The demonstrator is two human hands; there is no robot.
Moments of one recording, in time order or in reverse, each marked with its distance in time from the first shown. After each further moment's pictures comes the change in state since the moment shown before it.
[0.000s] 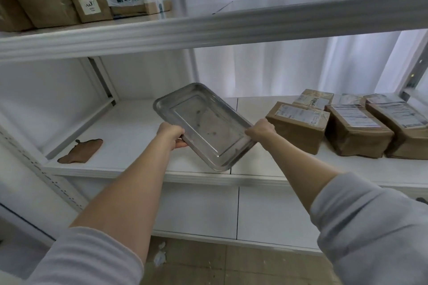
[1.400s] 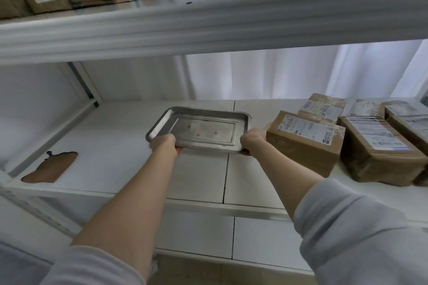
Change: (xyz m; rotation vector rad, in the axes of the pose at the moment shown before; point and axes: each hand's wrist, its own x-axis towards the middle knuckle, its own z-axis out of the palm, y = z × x) left_hand 0.099 0.000 0.057 -0.355 0.300 -0.169; right_hand 0.109 -0.011 0.031 0.198 -0.024 0.210
